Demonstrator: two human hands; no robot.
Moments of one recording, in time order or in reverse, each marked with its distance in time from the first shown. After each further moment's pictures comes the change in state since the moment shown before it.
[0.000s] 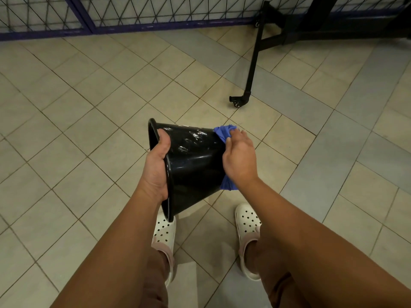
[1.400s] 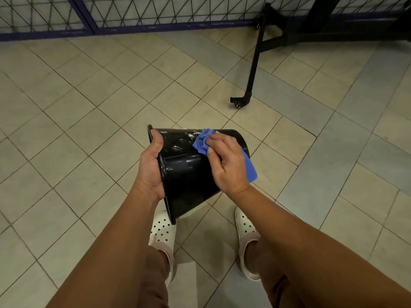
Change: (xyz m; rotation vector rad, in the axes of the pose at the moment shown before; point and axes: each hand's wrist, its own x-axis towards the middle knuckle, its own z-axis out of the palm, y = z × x) left_hand 0.002 0.005 -0.008 -0.084 -0.052 -0.051; right_hand -0.020 -0.007 0.011 0.259 0.090 -0.375
